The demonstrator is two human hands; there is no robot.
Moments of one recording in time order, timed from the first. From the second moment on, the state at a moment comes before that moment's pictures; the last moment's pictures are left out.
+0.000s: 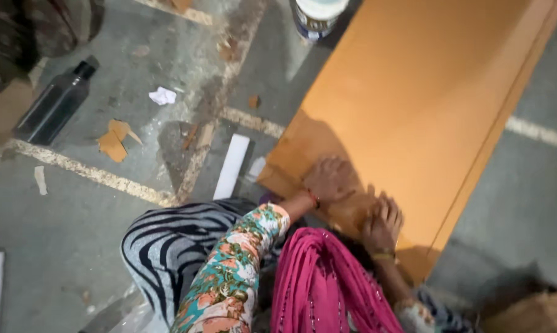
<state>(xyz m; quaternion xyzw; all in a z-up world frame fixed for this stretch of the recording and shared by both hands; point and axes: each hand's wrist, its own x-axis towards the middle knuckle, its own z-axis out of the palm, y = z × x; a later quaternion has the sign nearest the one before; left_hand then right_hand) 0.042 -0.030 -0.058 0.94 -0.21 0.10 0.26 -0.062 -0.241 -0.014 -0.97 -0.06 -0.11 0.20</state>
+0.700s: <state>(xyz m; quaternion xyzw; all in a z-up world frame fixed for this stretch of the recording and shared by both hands) 0.059 0.284 -0.140 0.46 0.36 0.15 0.79 -0.069 -0.234 -0.001 -0.96 -0.08 -0.14 0.23</state>
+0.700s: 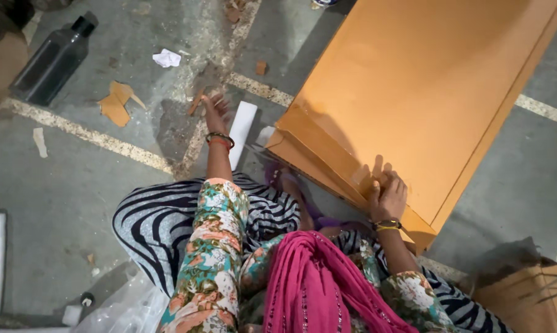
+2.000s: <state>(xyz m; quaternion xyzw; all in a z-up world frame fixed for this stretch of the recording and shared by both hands) -0.018 0.345 -0.154 0.86 0.50 0.10 0.00 -0.062 -0.235 0.006 -0.97 -0.08 -0.05 0.21</state>
